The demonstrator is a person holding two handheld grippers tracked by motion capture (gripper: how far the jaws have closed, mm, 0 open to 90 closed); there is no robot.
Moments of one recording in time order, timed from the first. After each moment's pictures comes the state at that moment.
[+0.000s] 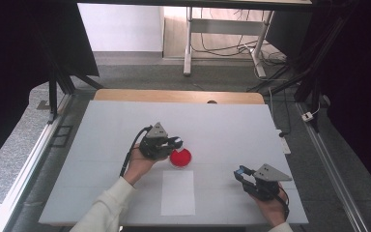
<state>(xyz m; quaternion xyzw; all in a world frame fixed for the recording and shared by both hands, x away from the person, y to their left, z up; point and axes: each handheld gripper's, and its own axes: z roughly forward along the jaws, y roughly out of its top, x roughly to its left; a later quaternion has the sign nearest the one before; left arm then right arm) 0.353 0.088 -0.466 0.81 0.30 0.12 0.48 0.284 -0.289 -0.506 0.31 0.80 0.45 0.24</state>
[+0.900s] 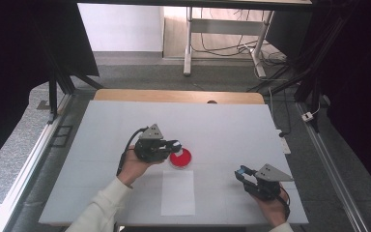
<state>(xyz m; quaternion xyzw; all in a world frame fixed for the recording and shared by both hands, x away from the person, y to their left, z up) 0.336 0.097 -0.452 0.82 0.28 0.09 0.49 0.284 -0.292 -0.506 0.31 0.80 0.45 0.24</state>
